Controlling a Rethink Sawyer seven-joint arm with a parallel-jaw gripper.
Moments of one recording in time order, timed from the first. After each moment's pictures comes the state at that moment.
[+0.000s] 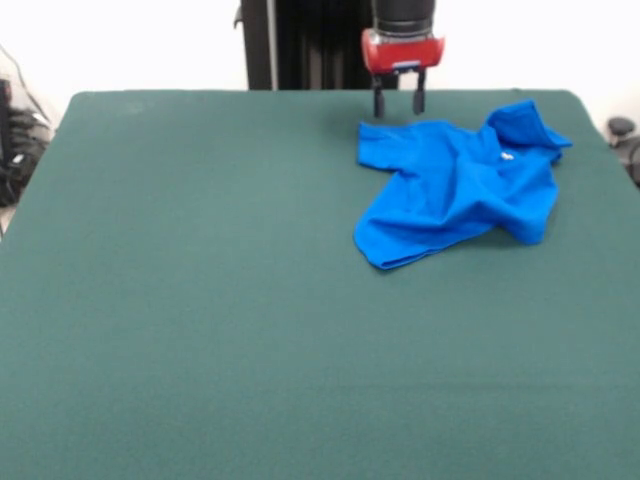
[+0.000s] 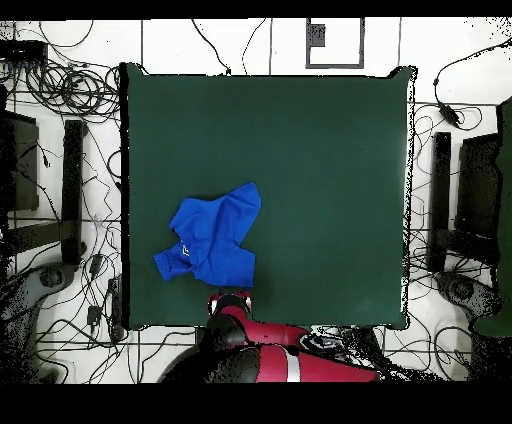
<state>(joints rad) -0.23 -0.45 0.03 2.30 -0.16 -0.36 1.57</state>
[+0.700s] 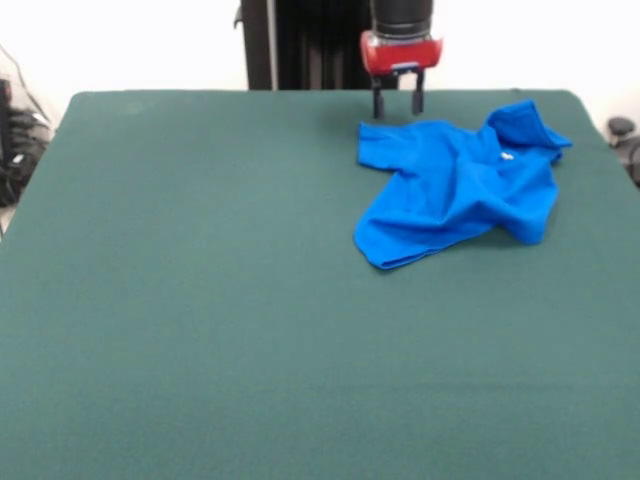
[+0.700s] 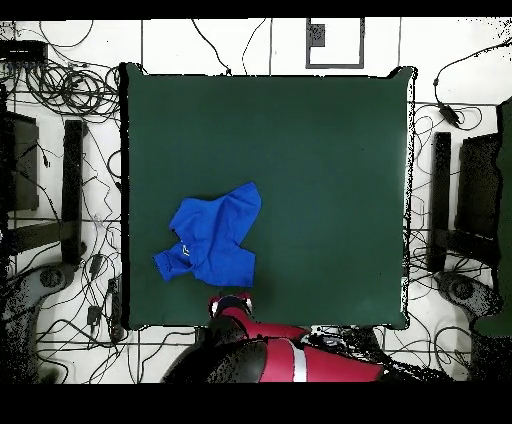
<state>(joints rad) -0.25 -0.44 0.03 2.30 -0.18 -0.36 1.57</state>
